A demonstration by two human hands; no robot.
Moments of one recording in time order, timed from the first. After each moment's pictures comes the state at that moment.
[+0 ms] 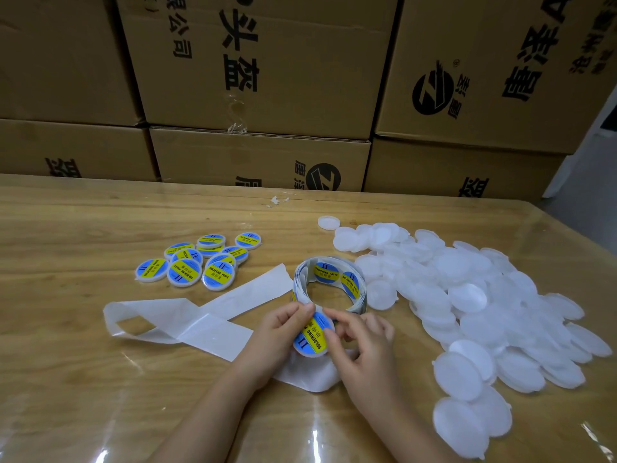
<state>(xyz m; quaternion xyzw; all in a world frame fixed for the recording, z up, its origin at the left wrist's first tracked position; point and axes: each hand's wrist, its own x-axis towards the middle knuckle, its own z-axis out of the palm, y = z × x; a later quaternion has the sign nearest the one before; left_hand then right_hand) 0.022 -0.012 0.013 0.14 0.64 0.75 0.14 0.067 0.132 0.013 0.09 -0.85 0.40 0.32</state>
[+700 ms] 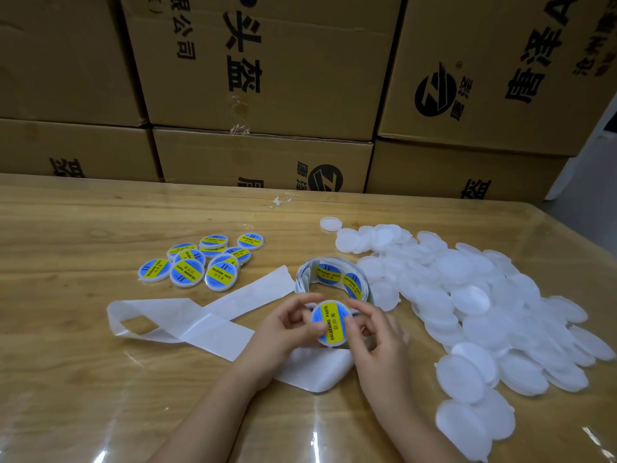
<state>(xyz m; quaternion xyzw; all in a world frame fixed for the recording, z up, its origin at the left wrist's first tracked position) 0.019 -0.012 0.010 0.15 0.61 0.77 0.12 0.064 0.137 0.012 0.00 -0.84 0.44 0.32</state>
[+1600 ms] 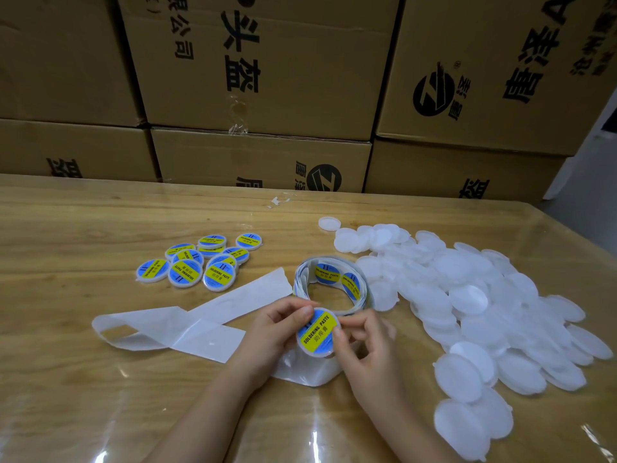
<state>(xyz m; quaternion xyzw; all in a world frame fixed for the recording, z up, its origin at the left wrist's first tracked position) 0.016 -0.017 0.009 0.12 0.58 0.80 0.12 0.071 0.134 0.012 0.06 -0.82 0.50 0.27</state>
